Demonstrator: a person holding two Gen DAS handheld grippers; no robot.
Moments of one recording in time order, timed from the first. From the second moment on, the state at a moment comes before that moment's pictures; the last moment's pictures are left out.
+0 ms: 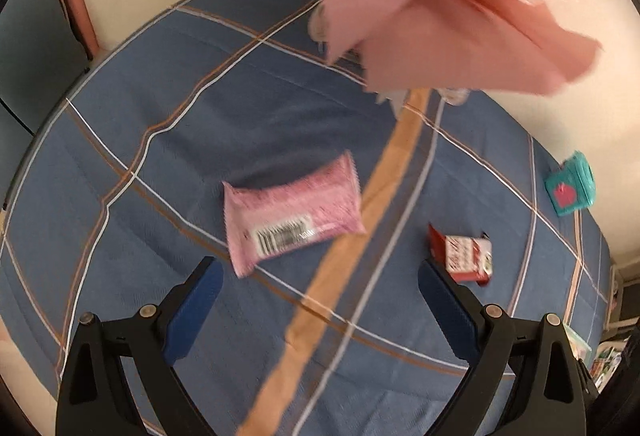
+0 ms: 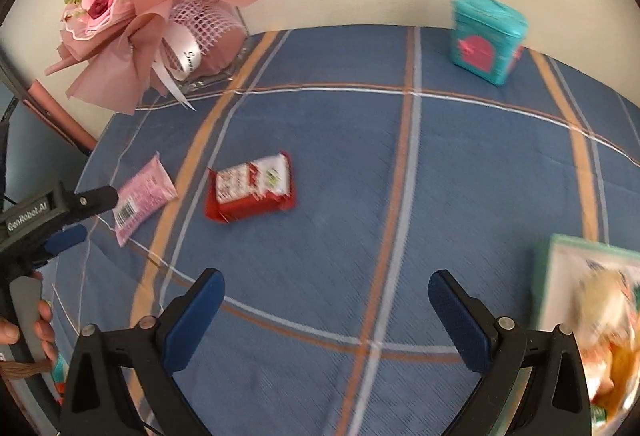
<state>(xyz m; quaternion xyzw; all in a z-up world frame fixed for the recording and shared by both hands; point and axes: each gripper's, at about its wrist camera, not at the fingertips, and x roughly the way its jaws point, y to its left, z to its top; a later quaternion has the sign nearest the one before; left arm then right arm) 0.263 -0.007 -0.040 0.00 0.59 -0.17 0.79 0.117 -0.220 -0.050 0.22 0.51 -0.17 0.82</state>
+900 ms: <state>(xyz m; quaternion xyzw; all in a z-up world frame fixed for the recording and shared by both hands) 0.322 -0.028 -0.096 0.01 0.62 -0.15 0.77 0.224 -0.207 -0.103 0.19 0.54 -0.15 0.80</state>
